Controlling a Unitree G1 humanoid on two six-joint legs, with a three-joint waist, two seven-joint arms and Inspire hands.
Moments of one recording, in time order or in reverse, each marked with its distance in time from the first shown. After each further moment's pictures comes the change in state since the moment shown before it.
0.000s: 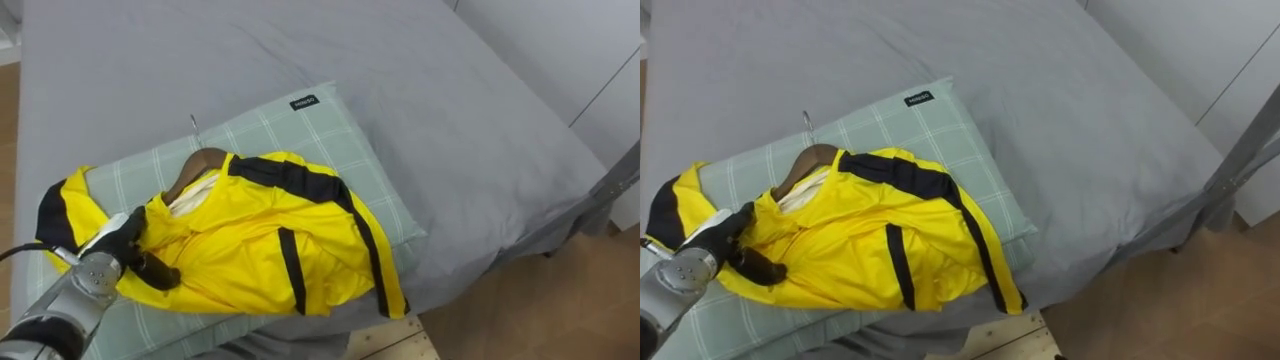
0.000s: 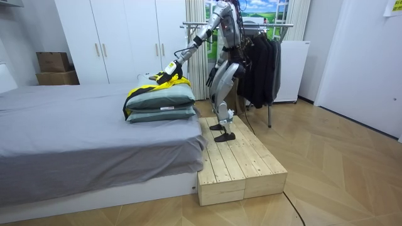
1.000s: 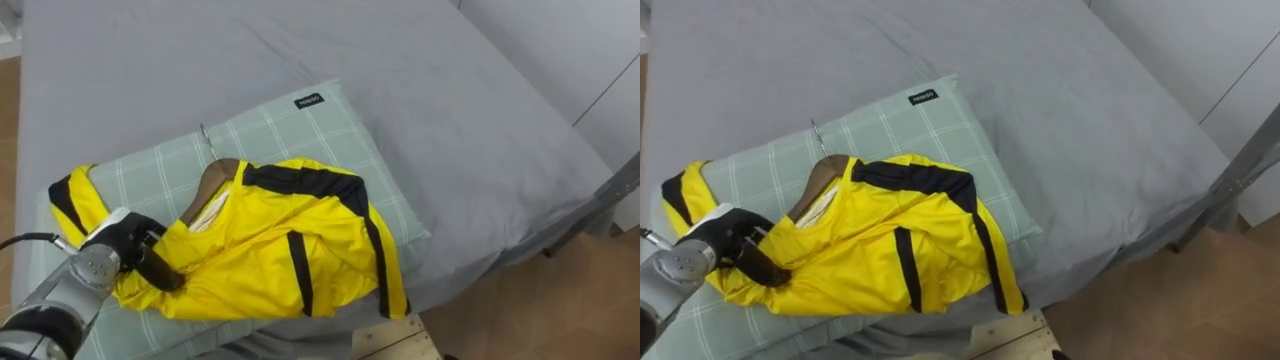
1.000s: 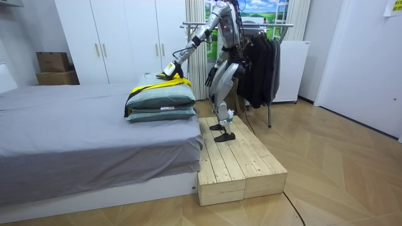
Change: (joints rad) left arm -0.018 -0.001 -0.009 0.000 0.000 0.016 -0.044; right arm 0.009 0.000 0.000 -0.034 0.003 0.000 0.001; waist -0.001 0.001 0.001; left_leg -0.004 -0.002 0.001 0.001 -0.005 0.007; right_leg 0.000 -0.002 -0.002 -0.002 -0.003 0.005
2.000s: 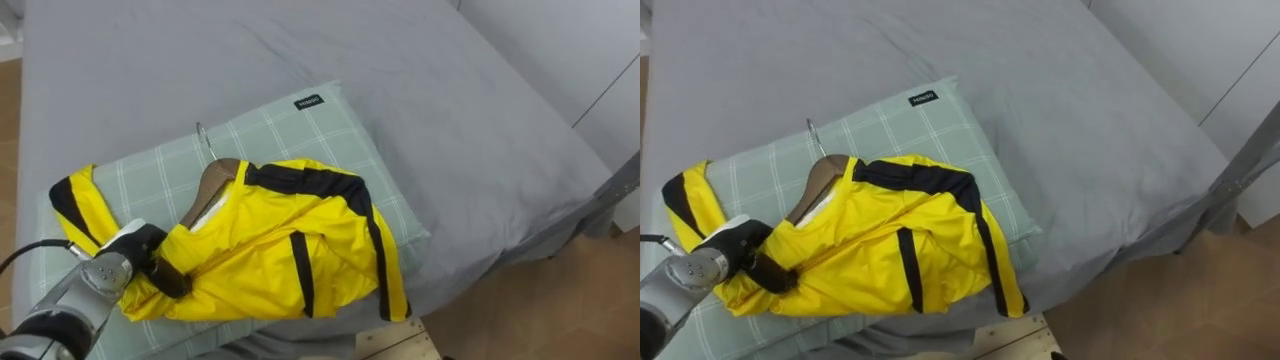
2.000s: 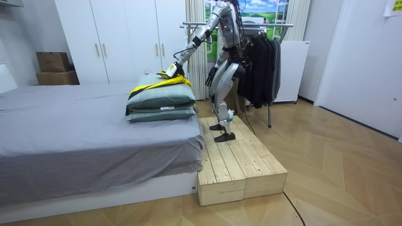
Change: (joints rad) left arm 0.010 -0.016 0.001 0.000 0.023 0.002 -0.040; right arm 0.037 -0.005 0.000 -0.044 0.002 0.000 0.002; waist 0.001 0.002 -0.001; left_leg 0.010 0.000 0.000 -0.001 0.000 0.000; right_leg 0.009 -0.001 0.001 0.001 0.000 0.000
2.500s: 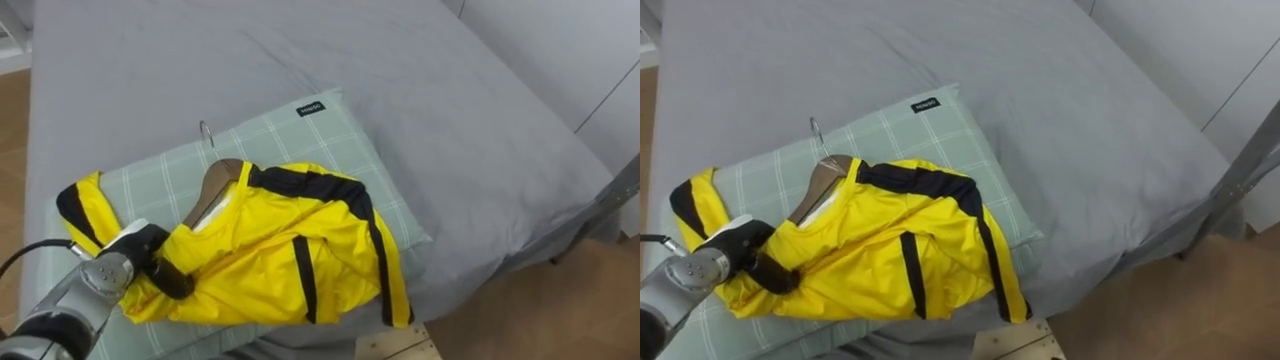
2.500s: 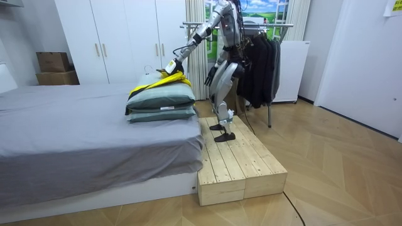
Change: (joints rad) left arm 0.003 0.001 0.000 -0.002 0.020 -0.022 -0.024; right arm 0.003 -0.003 -0.006 0.012 -0.001 -0.003 0.041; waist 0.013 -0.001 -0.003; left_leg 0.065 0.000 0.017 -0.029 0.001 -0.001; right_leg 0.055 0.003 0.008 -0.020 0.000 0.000
